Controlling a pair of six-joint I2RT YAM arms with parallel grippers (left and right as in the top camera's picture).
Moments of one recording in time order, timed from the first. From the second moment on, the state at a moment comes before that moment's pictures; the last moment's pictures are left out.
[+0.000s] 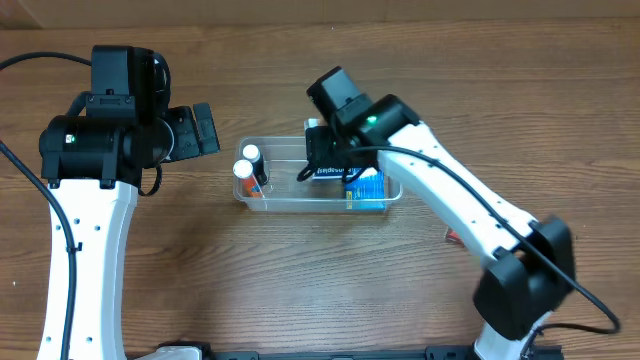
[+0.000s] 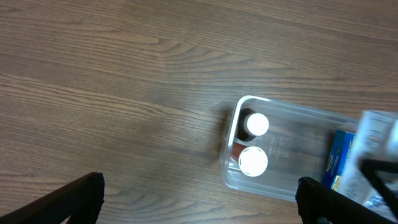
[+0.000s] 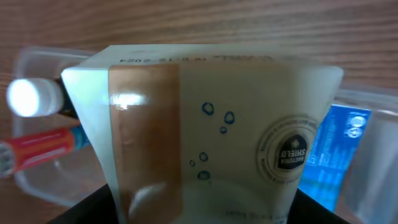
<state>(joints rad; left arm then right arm) -0.04 1.44 1.66 -1.26 -0.04 -0.26 0.64 1.89 1.69 -0.99 -0.02 0.56</state>
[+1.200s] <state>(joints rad) -0.04 1.44 1.66 -1.26 -0.04 -0.26 0.64 1.99 1.69 -1.06 -0.06 0.59</state>
